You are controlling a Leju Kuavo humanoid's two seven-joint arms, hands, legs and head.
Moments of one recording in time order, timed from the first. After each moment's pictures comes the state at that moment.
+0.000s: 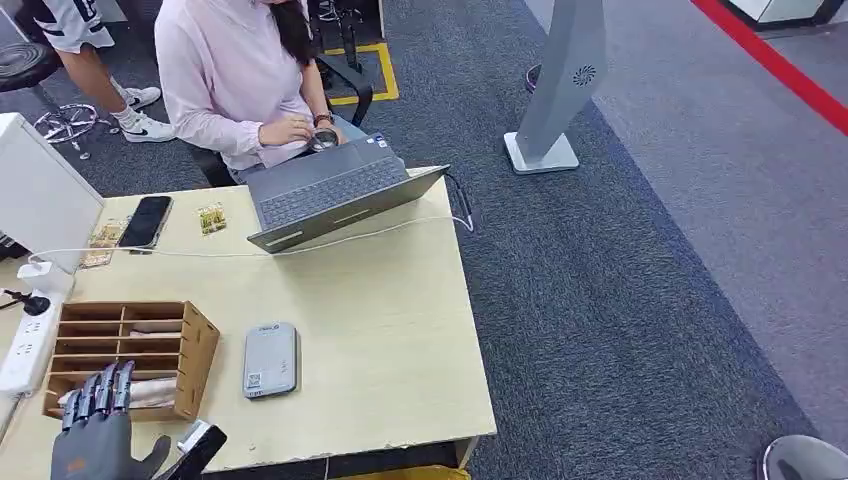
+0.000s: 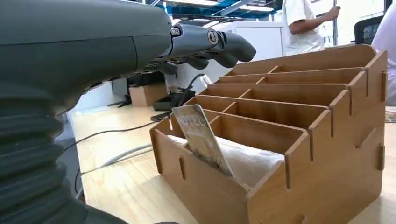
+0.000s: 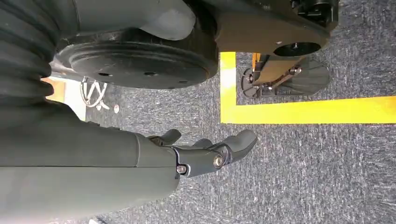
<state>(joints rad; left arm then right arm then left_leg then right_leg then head) 0.26 0.07 -0.01 -1.62 -1.34 0.29 0.09 -0.06 0.14 0.09 -0.17 -0.07 -0.24 0.08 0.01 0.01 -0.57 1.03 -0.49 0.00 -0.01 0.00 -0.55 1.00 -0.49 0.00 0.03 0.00</state>
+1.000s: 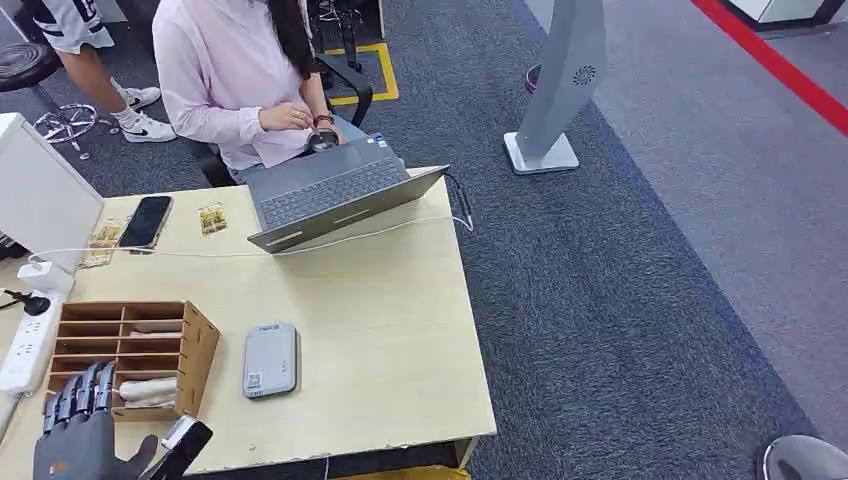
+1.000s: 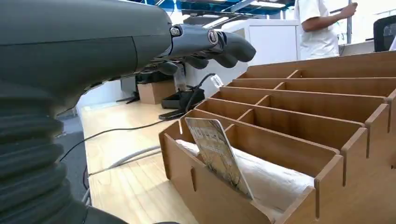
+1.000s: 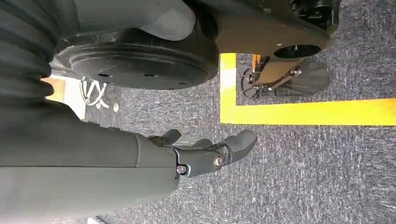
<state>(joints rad) 0.26 0.09 0.01 -1.64 -1.31 0.27 0.11 -0.06 0.14 0.09 -0.17 -0.06 -0.23 0.08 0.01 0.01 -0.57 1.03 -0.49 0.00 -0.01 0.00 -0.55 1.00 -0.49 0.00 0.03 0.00</state>
